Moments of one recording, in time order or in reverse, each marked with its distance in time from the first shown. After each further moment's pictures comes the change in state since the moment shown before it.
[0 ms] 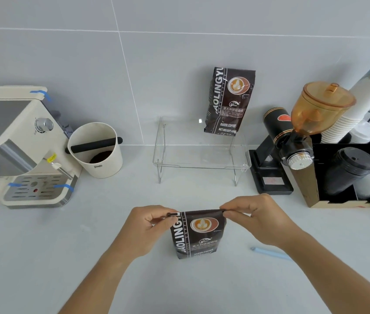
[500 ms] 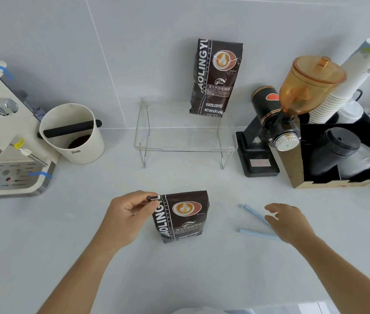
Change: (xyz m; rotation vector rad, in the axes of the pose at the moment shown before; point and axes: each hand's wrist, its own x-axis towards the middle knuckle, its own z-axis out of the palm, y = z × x) left_hand 0.000 -0.008 0.013 -0.082 0.102 -0.007; right_hand -0.054 0.149 -0.022 -0.435 0.080 0.731
